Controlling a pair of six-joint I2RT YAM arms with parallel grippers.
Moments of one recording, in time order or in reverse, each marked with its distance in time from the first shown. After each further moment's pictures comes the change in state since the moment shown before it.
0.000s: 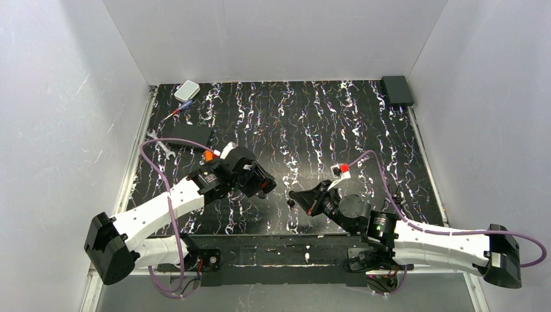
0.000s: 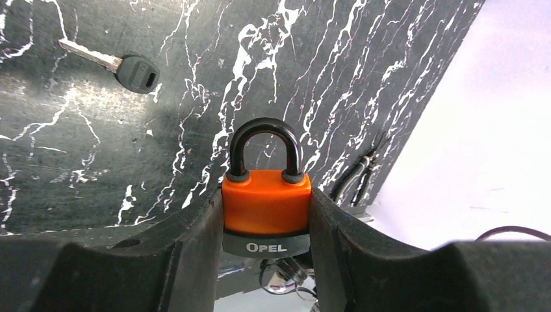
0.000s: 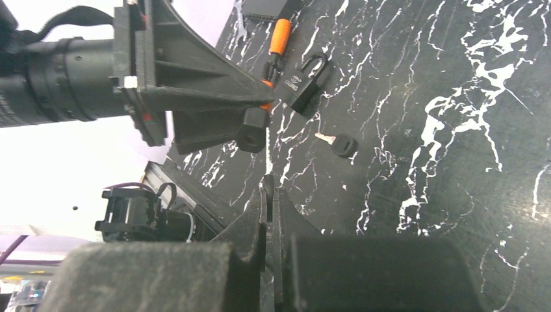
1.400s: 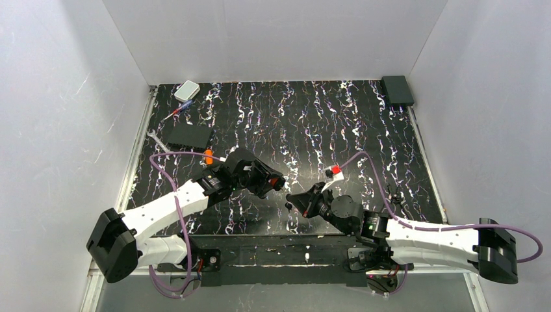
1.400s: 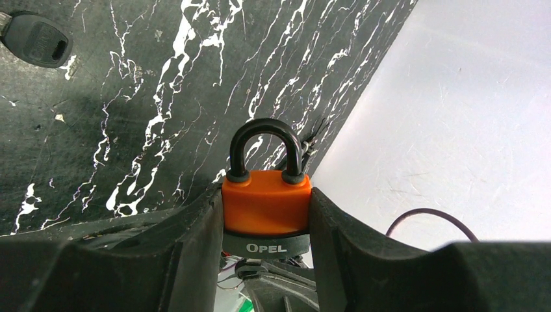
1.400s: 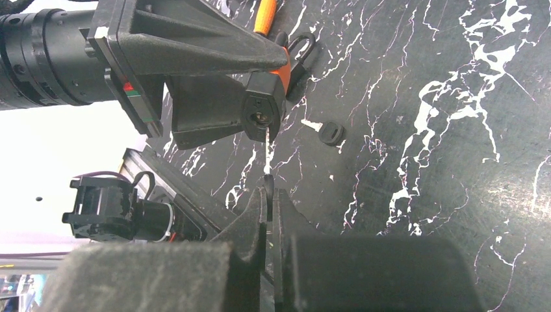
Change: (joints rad) left arm 0.024 0.023 -0.121 0.280 0.138 -0.205; right arm 0.000 0.096 -0.021 0.069 -0.019 -0.013
